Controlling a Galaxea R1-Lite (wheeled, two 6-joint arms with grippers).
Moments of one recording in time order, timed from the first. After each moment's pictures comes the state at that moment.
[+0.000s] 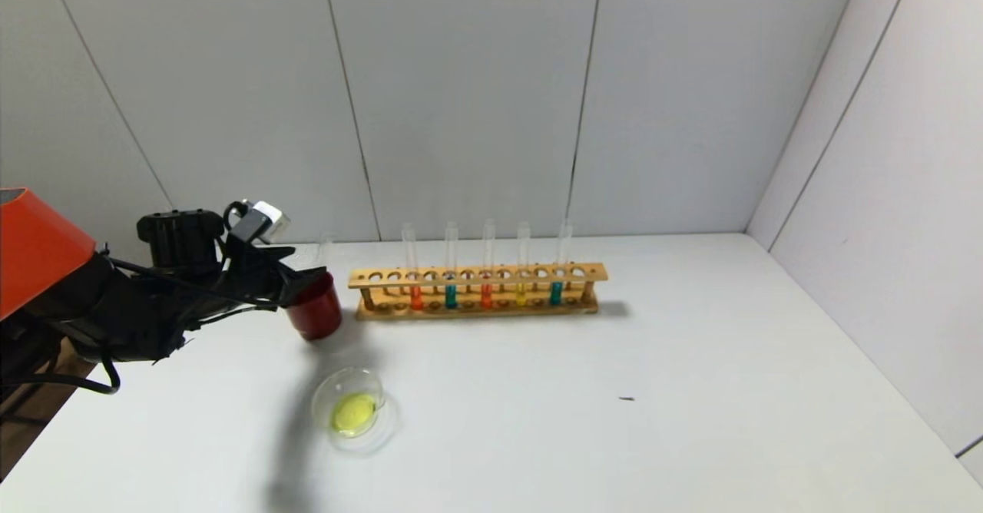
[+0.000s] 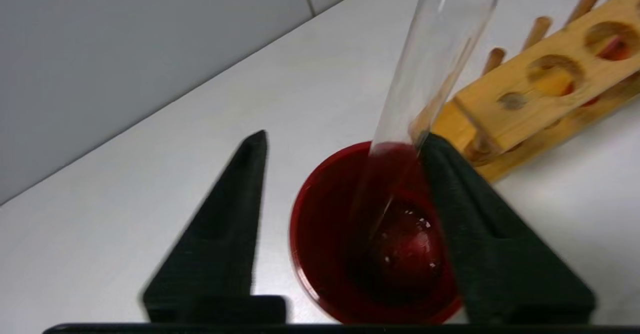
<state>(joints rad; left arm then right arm) 0.07 2.12 -0.92 -0.87 -0.41 0.41 0.00 0.00 0.00 0.00 0.00 0.00</state>
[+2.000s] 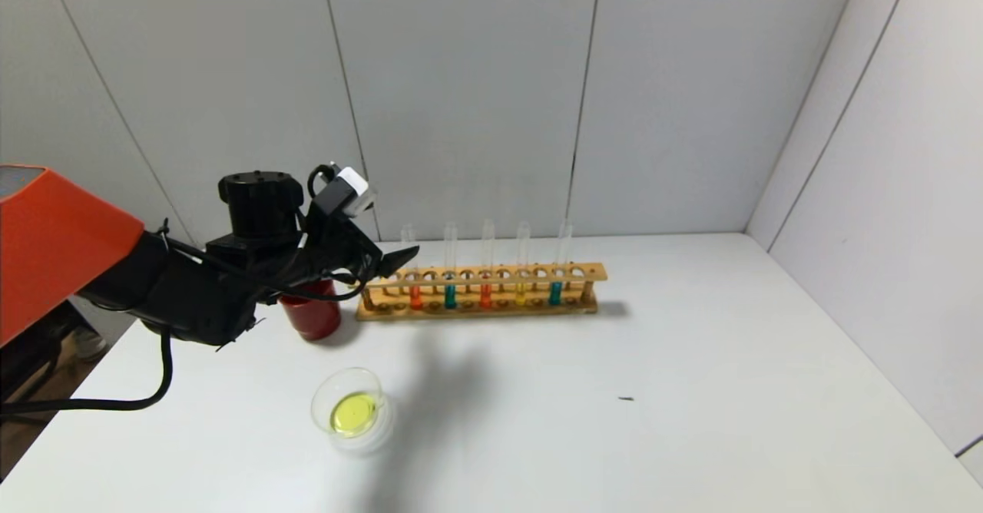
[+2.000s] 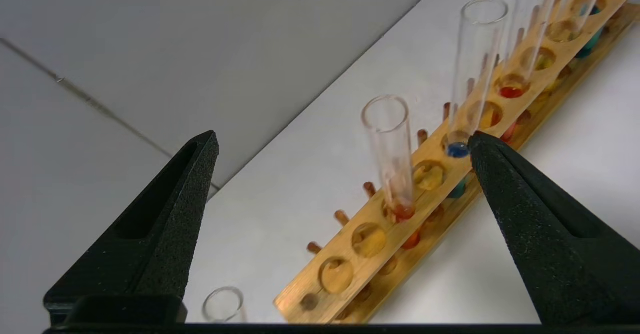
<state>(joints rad) -0.21 2.04 -1.00 -0.87 -0.38 0.46 0.00 0.00 0.00 0.00 0.00 0.00</state>
